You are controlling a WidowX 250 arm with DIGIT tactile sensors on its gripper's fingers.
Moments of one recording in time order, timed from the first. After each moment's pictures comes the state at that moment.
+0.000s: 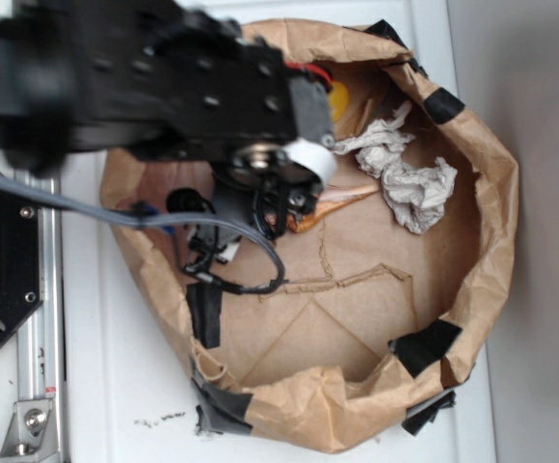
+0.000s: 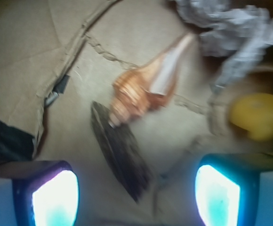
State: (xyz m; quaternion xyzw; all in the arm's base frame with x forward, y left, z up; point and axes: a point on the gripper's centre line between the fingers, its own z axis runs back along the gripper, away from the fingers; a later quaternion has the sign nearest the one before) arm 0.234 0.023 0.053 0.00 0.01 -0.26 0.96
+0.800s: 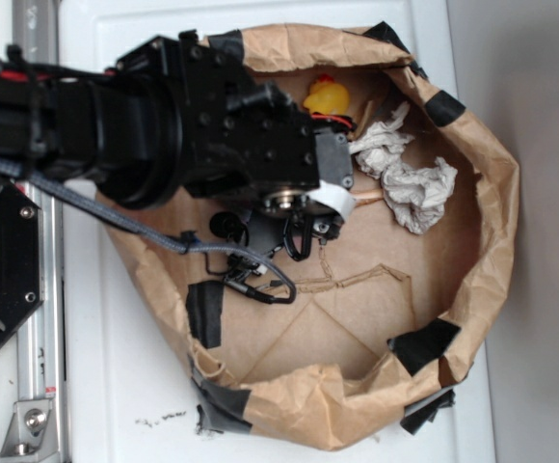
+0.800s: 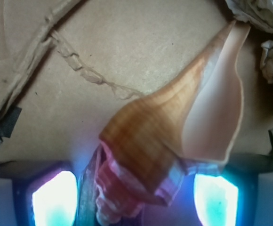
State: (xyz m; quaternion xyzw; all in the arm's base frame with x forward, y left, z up) arm 0.244 0.006 0.003 0.01 -0.01 -0.30 0.96
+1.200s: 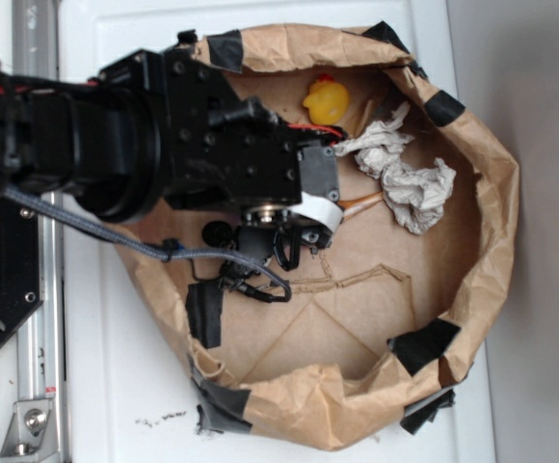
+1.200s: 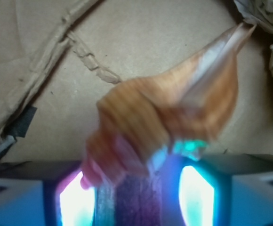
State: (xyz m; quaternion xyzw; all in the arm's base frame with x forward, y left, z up) arm 0.240 0.005 0.002 0.02 -0.02 -0.29 0.96
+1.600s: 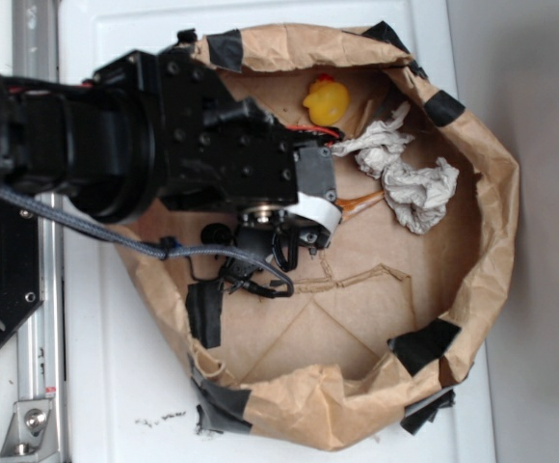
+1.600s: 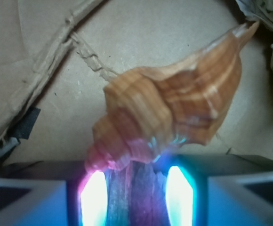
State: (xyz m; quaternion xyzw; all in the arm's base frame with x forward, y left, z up) arm 0.238 0.003 0.004 0.01 -0.02 -0.28 0.96
